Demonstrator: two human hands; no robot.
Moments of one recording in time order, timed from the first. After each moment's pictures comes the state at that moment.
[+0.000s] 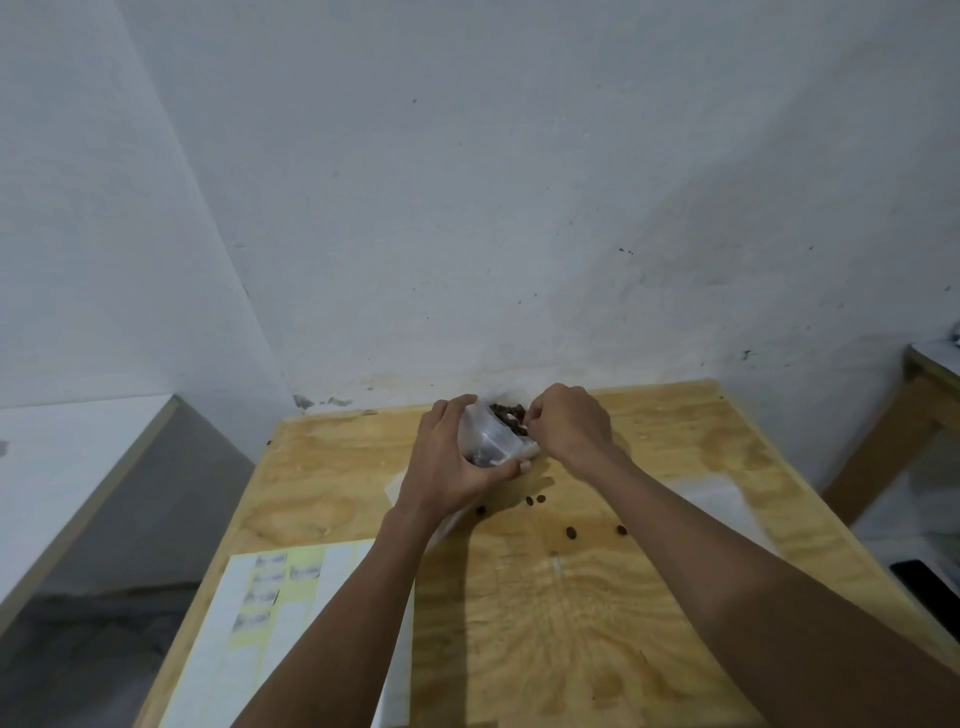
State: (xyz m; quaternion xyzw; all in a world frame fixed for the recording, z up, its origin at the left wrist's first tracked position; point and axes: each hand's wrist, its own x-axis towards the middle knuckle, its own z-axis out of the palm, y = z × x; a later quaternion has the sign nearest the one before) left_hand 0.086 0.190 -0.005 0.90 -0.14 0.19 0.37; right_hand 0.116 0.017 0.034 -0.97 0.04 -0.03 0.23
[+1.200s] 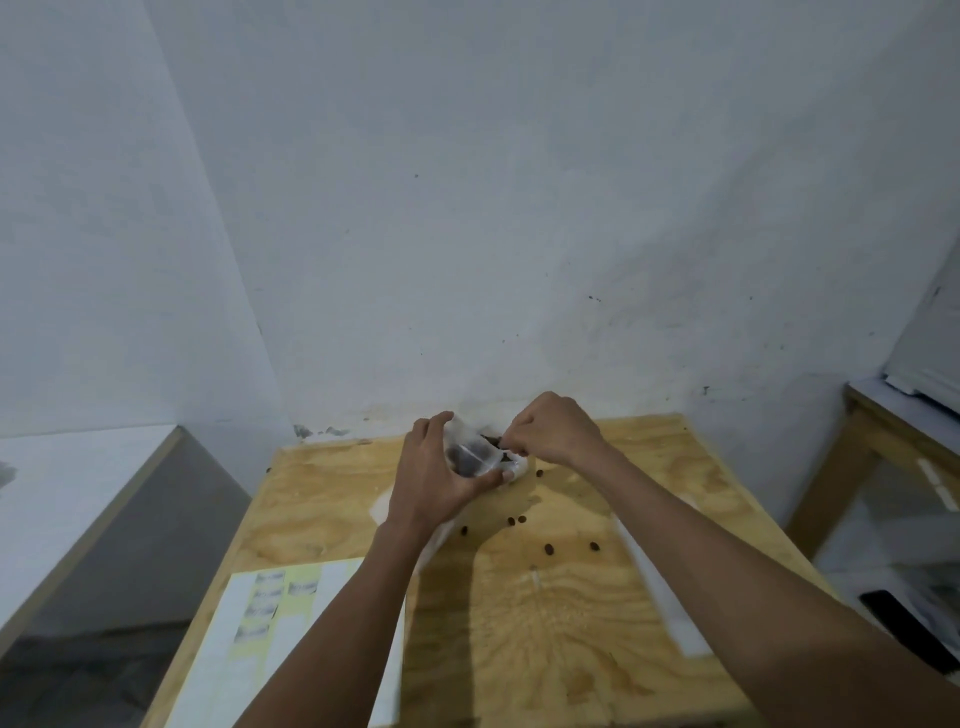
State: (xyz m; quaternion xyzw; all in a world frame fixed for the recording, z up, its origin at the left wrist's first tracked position) left_hand 0.066 0.187 0.026 0.90 -0.11 0.21 0.36; right_hand 0.082 0.009 0.097 -0.94 0.01 0.04 0.33
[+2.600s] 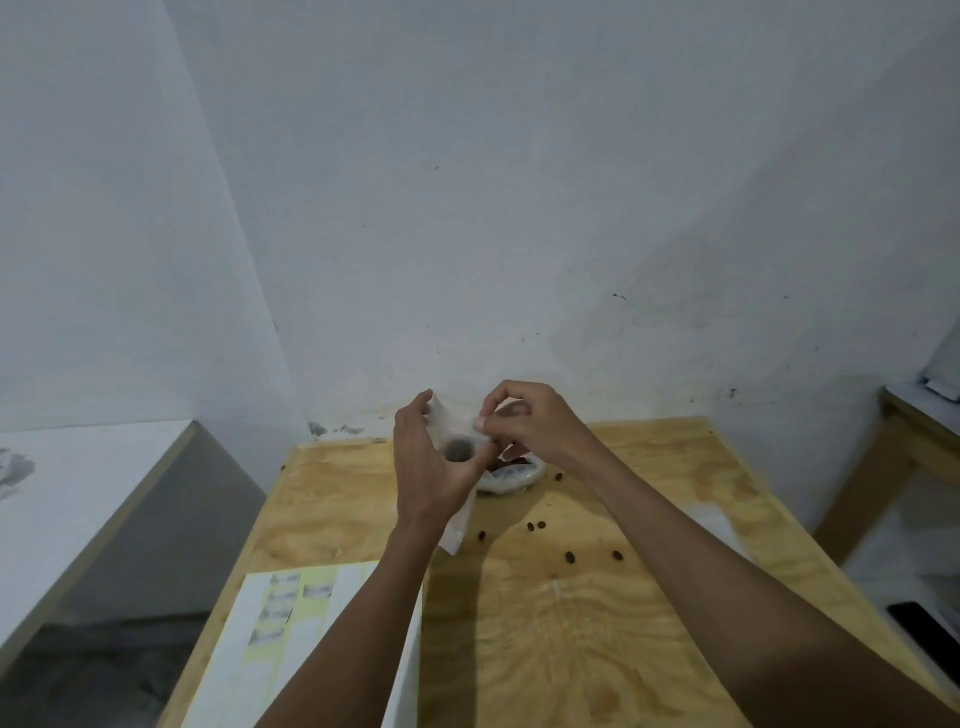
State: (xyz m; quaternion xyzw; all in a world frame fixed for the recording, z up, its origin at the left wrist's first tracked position) left_hand 0.070 0.194 0.028 0.82 -0.04 0.30 0.48; right_hand 0.082 0.030 0.099 -0.80 -0.13 0.05 0.58
